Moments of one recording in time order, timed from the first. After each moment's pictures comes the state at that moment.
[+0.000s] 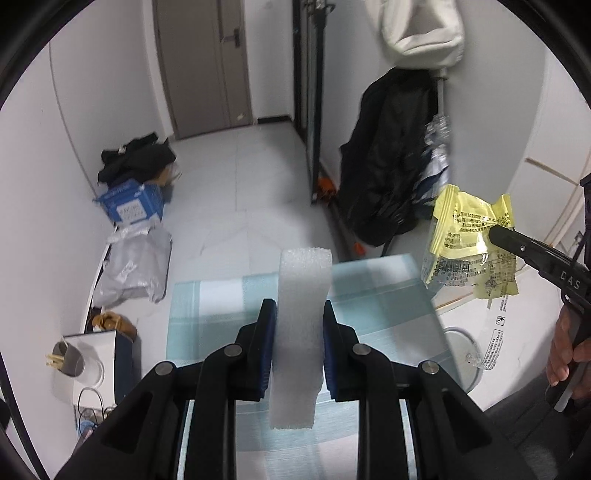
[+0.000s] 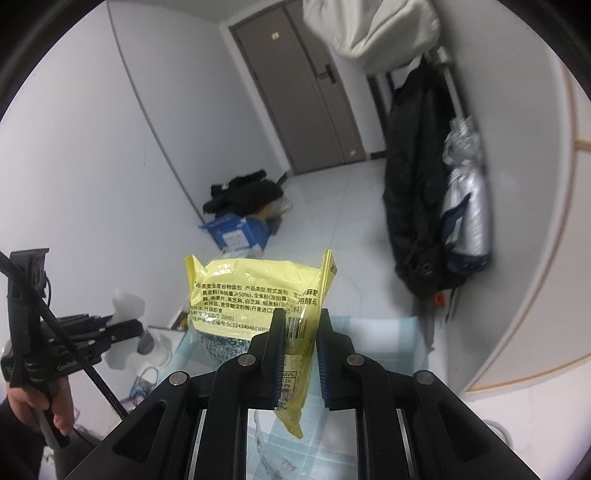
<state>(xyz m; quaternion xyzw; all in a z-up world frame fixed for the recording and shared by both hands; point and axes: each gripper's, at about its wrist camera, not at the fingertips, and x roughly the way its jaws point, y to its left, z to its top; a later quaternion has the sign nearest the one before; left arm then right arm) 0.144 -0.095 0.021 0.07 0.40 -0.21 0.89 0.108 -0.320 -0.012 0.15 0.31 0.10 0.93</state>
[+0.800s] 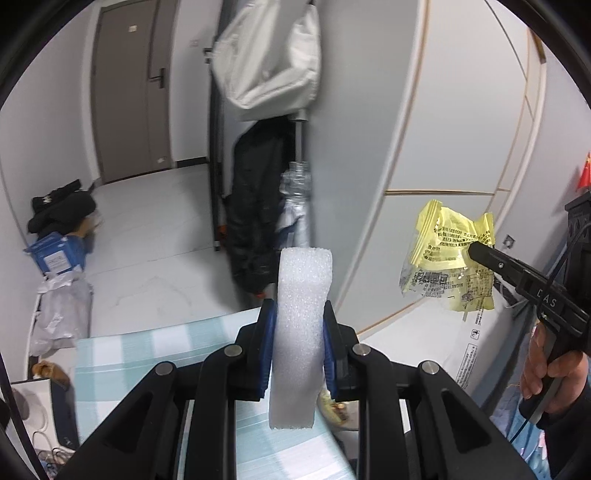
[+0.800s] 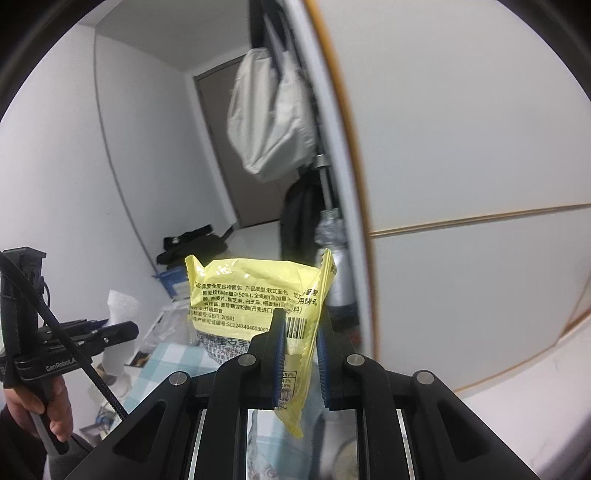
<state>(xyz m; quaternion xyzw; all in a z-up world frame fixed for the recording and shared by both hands) 0.088 -0.198 0.074 0.03 0.34 -0.36 0.87 -0.020 -0.438 0.073 0.13 0.24 -0.03 0.96</state>
